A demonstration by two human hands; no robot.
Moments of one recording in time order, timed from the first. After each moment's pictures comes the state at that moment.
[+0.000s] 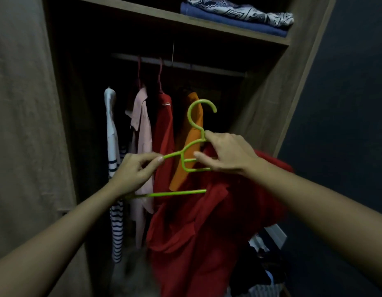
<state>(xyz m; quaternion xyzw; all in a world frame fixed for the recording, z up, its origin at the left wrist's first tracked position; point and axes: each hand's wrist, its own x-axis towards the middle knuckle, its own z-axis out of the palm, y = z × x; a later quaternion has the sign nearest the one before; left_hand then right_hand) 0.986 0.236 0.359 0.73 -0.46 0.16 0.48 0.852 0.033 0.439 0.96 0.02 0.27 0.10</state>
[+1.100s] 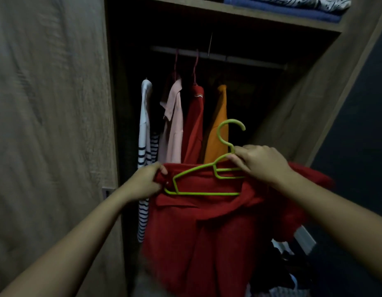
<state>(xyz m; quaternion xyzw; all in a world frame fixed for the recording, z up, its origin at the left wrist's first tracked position) 0.987 0.298 0.320 0.86 -0.34 -0.01 0.38 0.852 0.031 0.393 0.95 0.04 0.28 0.12</state>
